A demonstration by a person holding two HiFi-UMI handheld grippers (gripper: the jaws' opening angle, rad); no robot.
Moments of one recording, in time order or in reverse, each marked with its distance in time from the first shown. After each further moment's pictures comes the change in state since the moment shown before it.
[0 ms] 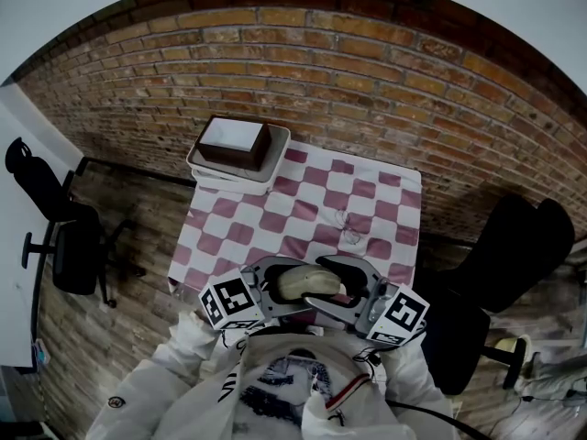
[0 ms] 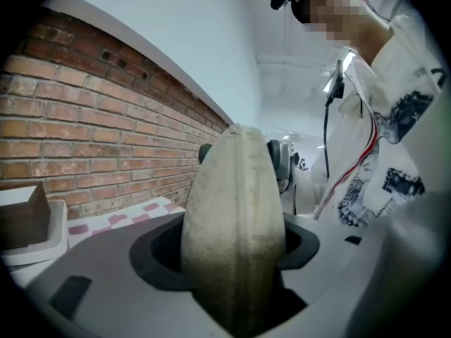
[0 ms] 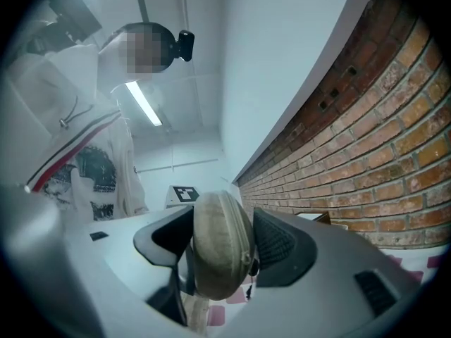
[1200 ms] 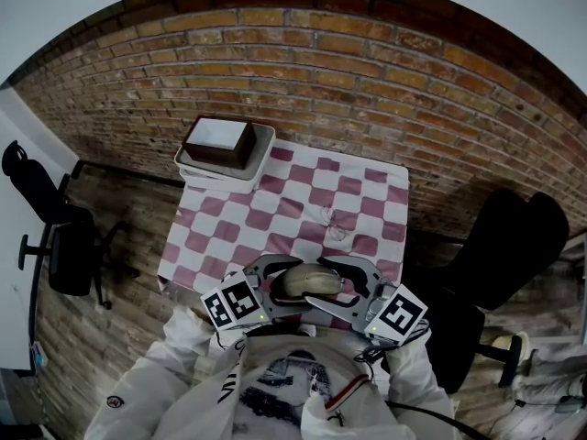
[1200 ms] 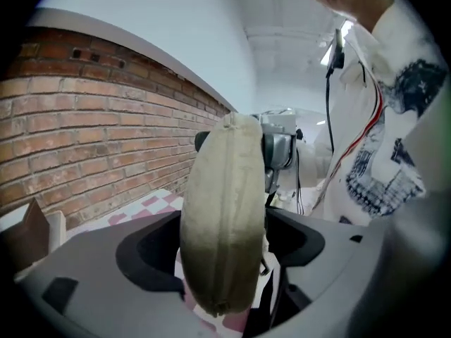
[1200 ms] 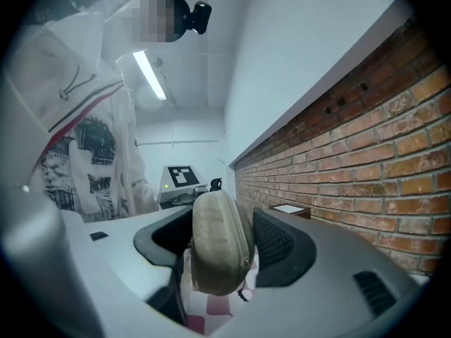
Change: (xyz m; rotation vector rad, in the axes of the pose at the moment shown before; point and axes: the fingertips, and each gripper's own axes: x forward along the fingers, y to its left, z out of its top) left arm 0.040 -0.011 -0.020 0.116 0.152 0.034; right arm -0.039 -0.001 -0.006 -0.135 0.126 -0.039
